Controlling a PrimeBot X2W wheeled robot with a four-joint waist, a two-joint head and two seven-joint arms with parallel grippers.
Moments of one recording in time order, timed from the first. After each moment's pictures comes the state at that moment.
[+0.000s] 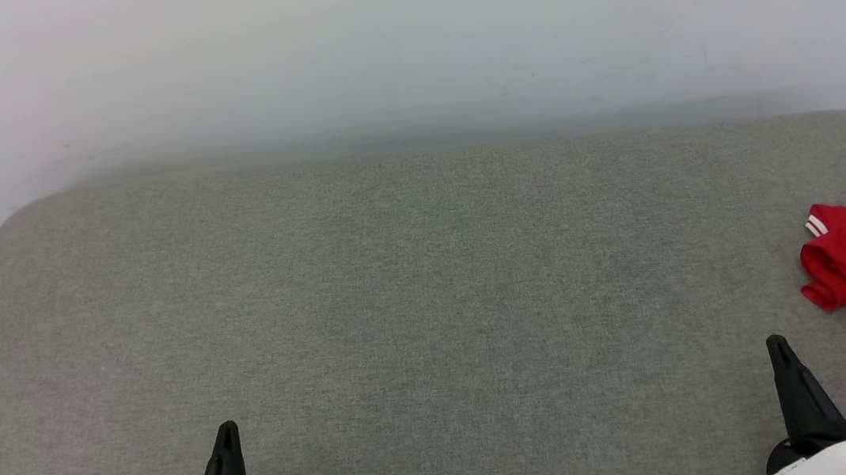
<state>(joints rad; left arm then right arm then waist) 0.08 0.07 -0.01 0.15 -0.48 -0.02 -0.15 0.10 -0.06 -0.06 0.10 0.56 0.13 -0.12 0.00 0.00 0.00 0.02</state>
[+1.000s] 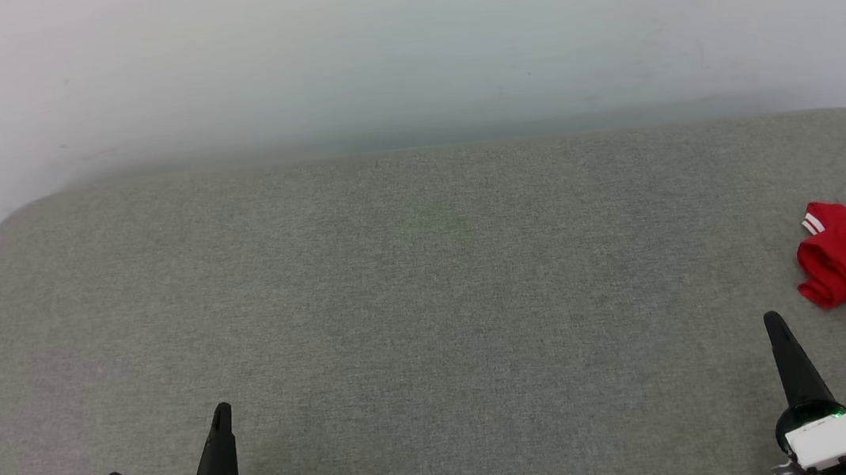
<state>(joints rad) 0.01 0.06 0.04 0.19 -0.93 -0.06 -0.05 0.02 -0.07 -0.06 0.15 0.99 0.13 -0.04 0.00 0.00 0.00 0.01</state>
